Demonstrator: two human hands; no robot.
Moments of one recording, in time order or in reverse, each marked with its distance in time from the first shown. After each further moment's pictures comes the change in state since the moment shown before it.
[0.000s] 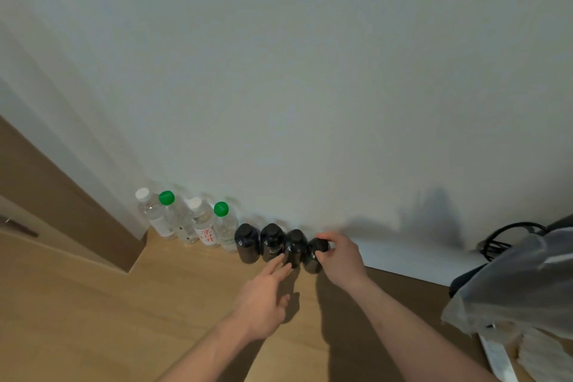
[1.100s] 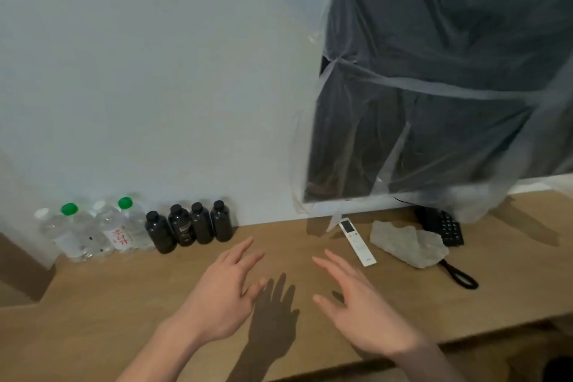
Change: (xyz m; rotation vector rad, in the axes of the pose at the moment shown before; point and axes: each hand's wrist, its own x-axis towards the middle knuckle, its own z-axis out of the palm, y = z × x) left_hand -0.199 0.156 0.025 0.215 0.019 0.411; right_hand -0.401 0.080 -0.149 -0.128 0.015 0.008
